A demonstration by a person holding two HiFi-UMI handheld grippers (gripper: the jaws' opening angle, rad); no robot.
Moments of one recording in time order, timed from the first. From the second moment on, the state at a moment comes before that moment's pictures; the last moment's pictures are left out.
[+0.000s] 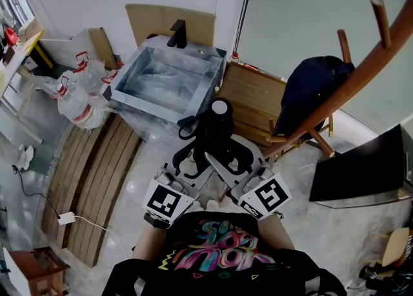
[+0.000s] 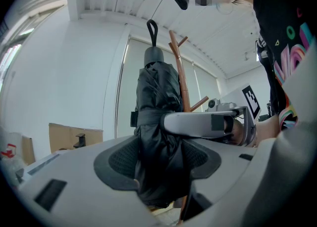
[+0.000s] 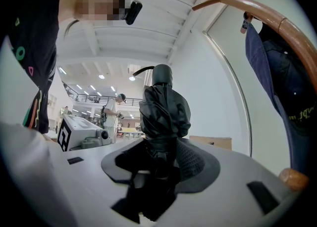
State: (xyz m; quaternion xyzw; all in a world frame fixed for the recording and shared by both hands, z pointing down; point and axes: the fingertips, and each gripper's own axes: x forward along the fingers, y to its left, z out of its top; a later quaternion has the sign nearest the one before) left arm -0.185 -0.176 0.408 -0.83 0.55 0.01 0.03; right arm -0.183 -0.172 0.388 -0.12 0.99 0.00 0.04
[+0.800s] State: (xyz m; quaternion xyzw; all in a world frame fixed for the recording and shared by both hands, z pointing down) left arm -0.182 -0.176 0.409 -0.84 0.54 0.01 0.03; right arm -0.181 -0.172 0.388 -0.12 0.99 0.00 0.04
